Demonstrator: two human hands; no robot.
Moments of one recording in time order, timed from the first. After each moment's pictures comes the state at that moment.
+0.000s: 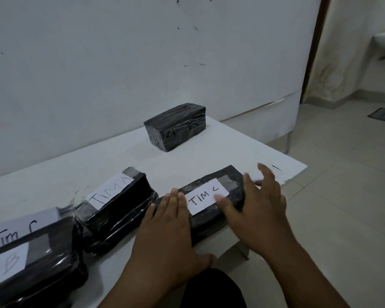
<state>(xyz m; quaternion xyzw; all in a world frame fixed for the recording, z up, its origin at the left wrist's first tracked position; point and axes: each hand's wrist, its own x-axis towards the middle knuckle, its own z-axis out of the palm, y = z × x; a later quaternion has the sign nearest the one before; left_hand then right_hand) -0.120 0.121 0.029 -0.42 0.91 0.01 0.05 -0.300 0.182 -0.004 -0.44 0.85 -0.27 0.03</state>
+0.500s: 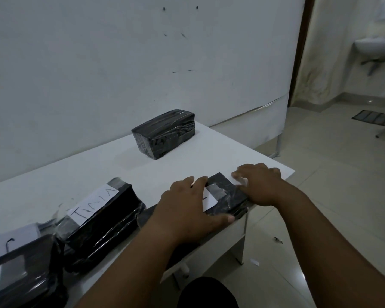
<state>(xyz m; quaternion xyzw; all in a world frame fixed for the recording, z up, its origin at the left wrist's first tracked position) -0.190 0.077 0.039 -0.36 0.93 0.12 0.00 -0.417 0.133 0.006 -0.55 0.83 -0.07 0.09</state>
